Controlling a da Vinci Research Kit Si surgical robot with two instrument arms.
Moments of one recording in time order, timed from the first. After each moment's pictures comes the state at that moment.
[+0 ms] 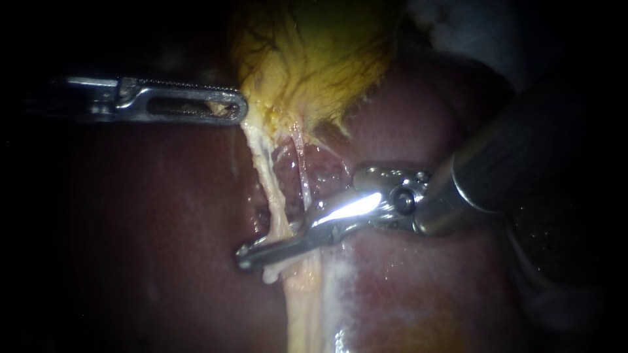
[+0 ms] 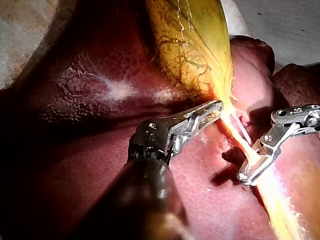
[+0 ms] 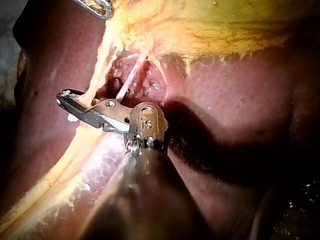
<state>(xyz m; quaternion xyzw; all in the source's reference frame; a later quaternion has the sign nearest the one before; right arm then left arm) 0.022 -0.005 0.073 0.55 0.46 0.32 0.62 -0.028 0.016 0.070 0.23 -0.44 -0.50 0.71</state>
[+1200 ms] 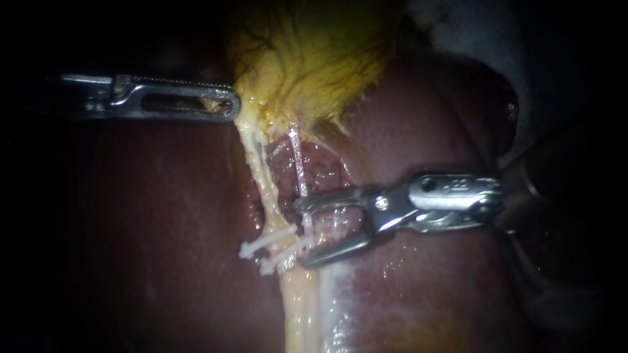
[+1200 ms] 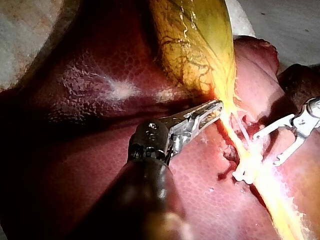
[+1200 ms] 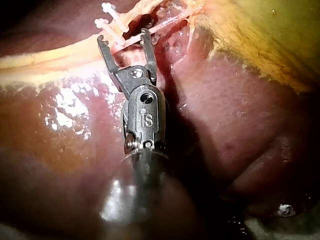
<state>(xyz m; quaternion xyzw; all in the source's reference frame) 0.013 -0.002 0.069 0.23 0.55 0.17 0.78 -0.027 0.016 0.070 0.22 -0.44 -0.50 0.71</state>
